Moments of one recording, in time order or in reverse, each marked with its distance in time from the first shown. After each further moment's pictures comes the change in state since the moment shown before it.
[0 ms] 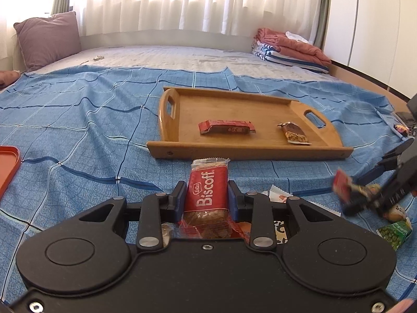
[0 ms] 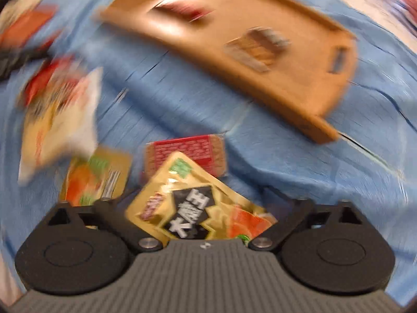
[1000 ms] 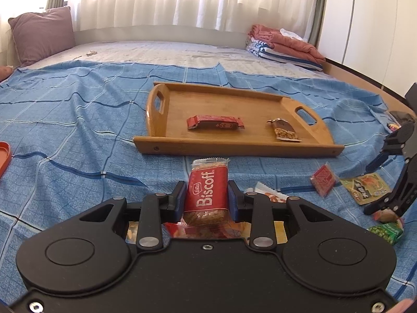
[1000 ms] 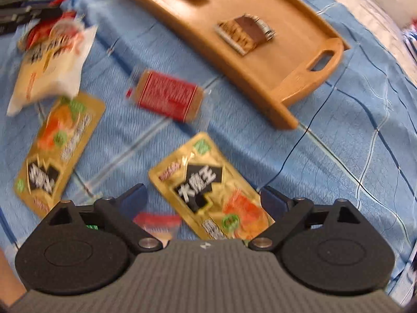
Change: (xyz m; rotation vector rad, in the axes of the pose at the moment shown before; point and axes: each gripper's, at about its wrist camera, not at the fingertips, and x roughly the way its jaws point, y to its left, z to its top) left arm 0.001 -0.012 -0.001 -0.006 0.019 -0.044; right arm -0.012 -0.015 -0.006 -0.328 0.155 -0.062
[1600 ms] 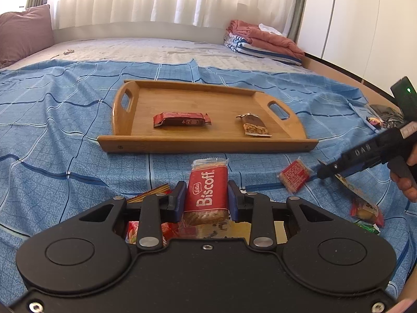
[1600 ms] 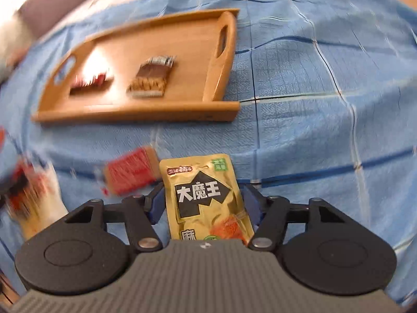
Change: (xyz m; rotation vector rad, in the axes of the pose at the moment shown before) left arm 0.003 -0.025 0.001 0.025 0.019 -0.086; right arm -0.013 -0.033 -0.036 0.842 -0.242 0.054
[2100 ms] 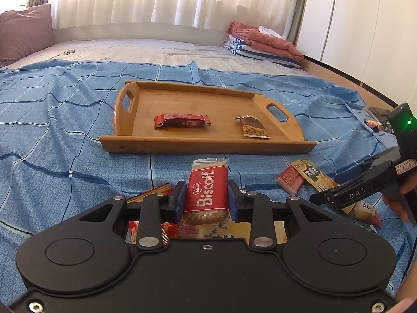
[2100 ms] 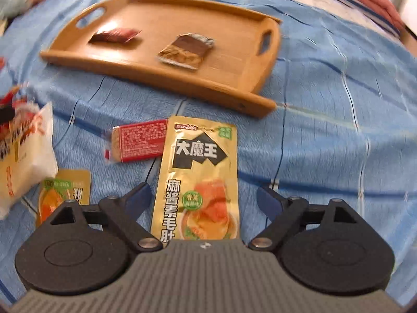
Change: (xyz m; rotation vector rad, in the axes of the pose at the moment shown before) left arm -0.006 0.002 0.000 -0.010 -0.008 -0.009; right arm 0.018 0.036 -0.022 -0.315 -0.001 -0.092
